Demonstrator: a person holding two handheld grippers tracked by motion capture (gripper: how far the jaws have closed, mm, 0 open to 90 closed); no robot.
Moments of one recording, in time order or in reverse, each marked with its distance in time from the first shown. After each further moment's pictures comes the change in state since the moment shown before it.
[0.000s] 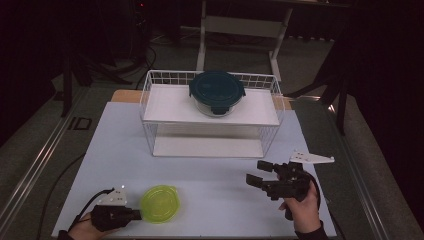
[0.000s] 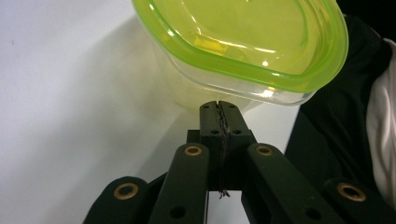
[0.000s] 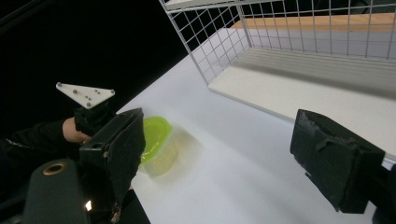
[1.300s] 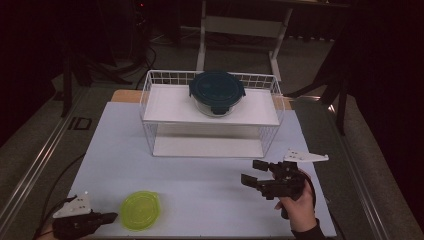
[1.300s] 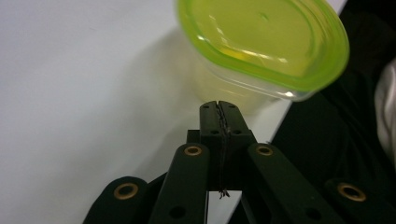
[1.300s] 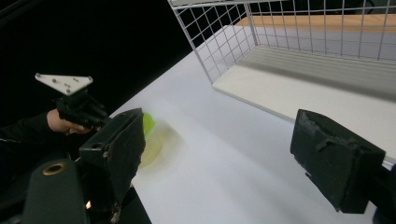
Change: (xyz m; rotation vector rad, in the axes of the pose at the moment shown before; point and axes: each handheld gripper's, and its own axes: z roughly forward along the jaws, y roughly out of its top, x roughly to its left) left arm 0.000 -0.048 -0.060 -0.053 0.102 -0.025; right arm 0.007 0.004 0.010 0.020 0.007 -0.024
